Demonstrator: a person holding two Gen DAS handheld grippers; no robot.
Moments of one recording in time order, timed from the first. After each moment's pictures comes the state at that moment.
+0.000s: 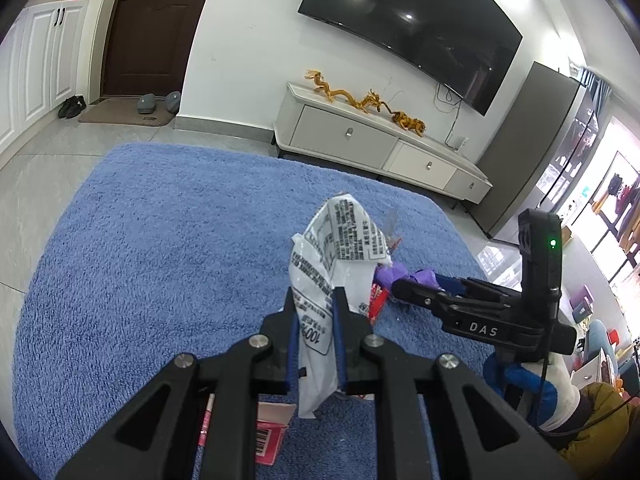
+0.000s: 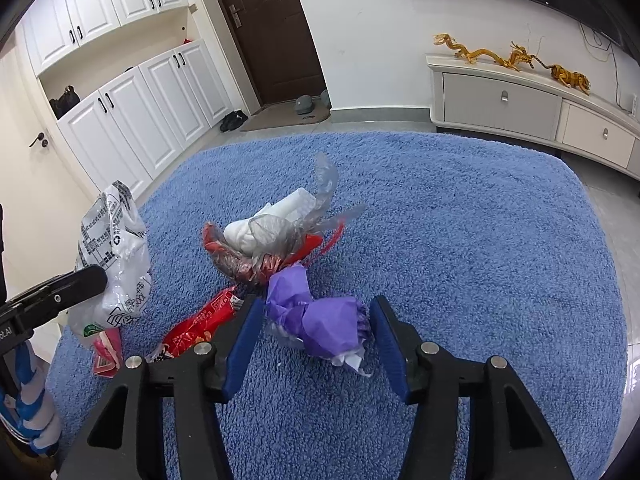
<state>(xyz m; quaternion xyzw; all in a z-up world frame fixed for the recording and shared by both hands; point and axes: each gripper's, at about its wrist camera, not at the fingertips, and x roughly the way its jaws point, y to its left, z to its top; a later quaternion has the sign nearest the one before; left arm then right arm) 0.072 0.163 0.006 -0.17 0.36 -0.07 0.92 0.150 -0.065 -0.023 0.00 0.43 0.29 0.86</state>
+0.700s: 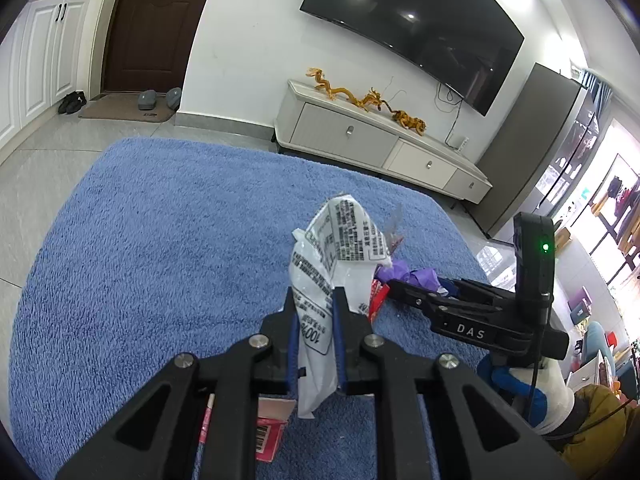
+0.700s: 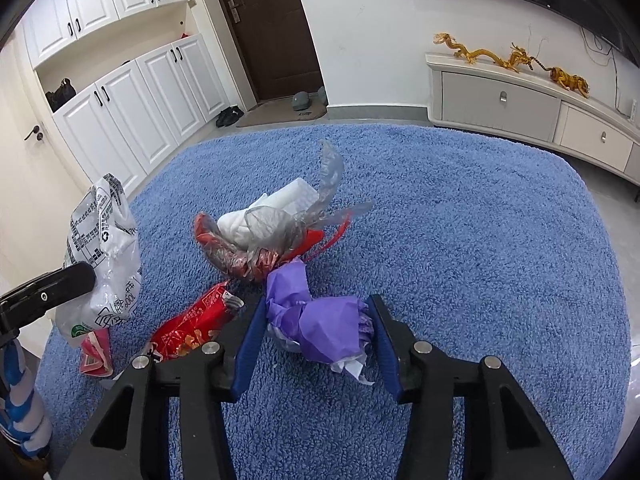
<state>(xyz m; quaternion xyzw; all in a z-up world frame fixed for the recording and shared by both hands) 0.077 0.164 0.007 -0.17 0.36 -0.07 0.92 0.144 -0.060 -0.030 -0.01 0.43 0.28 0.86</state>
